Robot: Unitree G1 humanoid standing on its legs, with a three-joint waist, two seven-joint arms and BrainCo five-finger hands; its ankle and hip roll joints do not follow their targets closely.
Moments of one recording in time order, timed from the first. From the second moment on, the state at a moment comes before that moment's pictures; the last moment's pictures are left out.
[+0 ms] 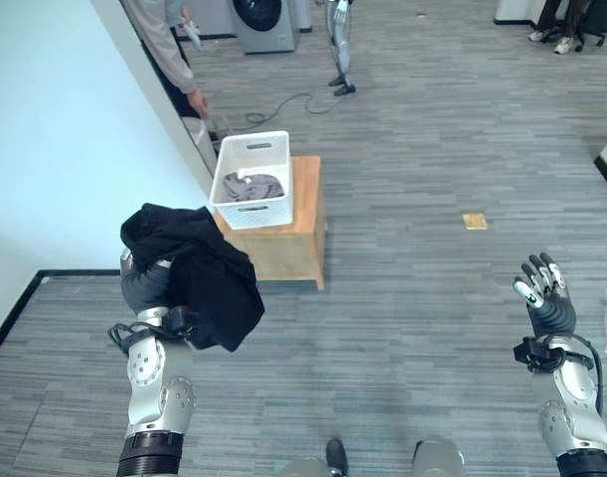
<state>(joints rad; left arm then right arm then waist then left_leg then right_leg) -0.08 0.38 0.18 0.13 -0.72 -0.37 0.11 0.00 -0.41 -0.10 0.23 0.60 -0.30 -0.01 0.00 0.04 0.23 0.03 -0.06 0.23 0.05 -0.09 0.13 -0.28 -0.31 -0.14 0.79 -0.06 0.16</state>
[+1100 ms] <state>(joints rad) -0.15 0.46 0.12 0.22 -0.71 -0.36 0.12 0.08 -0.41 -0.10 0.17 0.66 -0.30 0.01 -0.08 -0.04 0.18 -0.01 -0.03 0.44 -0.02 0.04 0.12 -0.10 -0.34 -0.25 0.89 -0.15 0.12</state>
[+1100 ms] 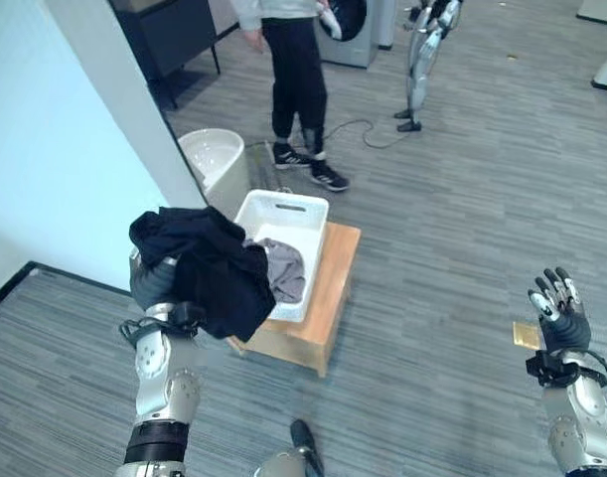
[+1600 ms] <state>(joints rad) -0.28 0.82 -0.04 0.29 -0.66 -0.33 -0.04 0.04 -0.43 -0.09 0.22 0.64 -0.26 0.06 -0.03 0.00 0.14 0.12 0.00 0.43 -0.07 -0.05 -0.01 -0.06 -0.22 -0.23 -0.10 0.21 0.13</state>
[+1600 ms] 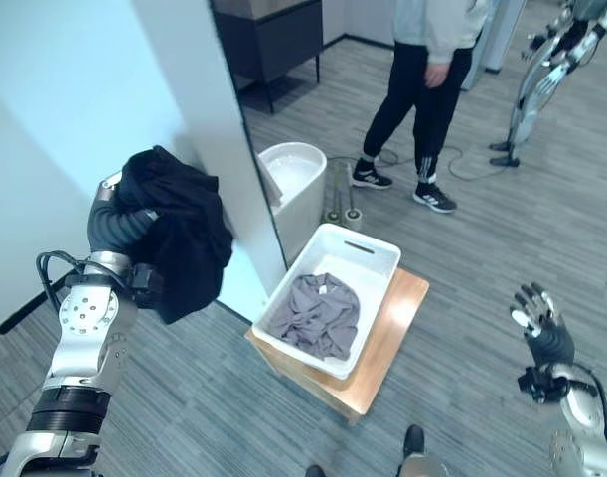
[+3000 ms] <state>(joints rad) -0.72 0.53 -0.23 1.22 -0.13 -0.14 0.04 0.11 -0.43 0.05 0.25 0.65 -0.23 0.08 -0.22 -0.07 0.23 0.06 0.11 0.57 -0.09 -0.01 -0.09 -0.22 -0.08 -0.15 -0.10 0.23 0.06</state>
